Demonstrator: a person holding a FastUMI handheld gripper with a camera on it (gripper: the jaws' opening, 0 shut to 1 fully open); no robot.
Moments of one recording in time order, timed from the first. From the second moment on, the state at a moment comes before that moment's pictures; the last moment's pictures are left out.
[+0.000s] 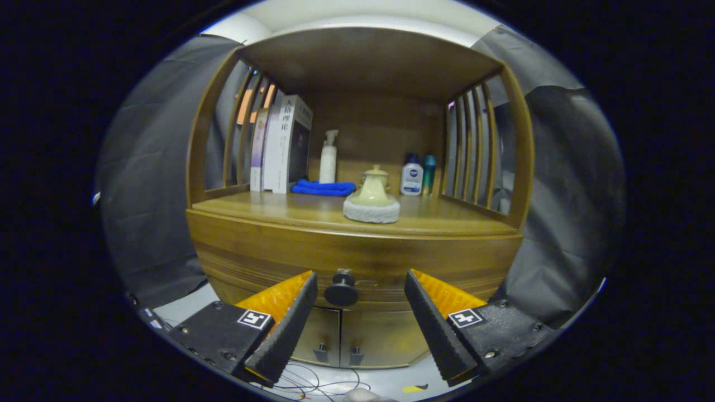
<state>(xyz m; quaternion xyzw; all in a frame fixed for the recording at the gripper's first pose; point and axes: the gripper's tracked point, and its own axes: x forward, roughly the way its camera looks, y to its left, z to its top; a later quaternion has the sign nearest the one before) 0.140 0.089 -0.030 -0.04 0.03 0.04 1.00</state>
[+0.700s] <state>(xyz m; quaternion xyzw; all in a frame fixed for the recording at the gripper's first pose) -0.026 0.029 0.009 0.01 -0.05 0.04 1.00</state>
